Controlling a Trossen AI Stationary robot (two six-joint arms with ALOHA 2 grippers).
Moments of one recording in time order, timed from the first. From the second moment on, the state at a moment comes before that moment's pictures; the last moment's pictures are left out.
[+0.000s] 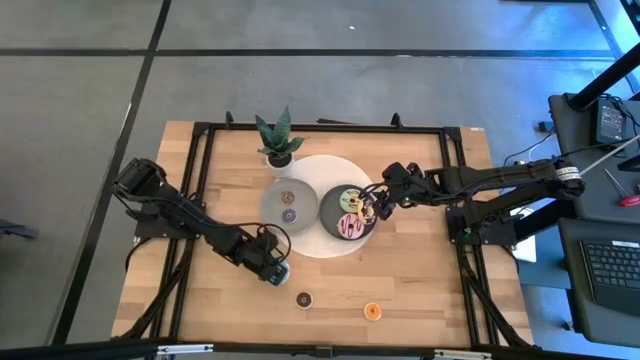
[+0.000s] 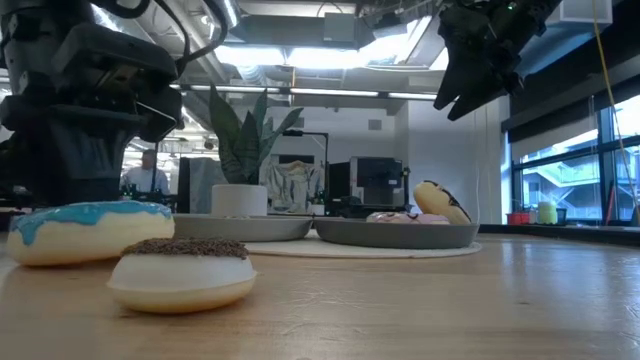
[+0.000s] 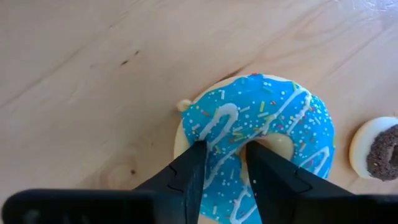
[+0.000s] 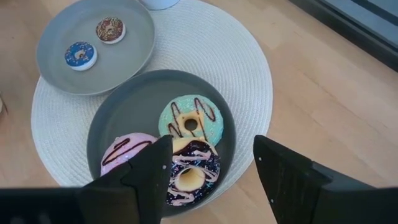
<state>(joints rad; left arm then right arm) -0.49 1.60 0.79 -0.36 -0.12 -1.50 0.06 1.19 0.94 -0.70 0.42 0.67</state>
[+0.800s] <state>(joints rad) -0.26 1.58 1.07 -0.37 -0.16 -0.97 0.06 1.19 0.94 -0.70 0.43 0.64</state>
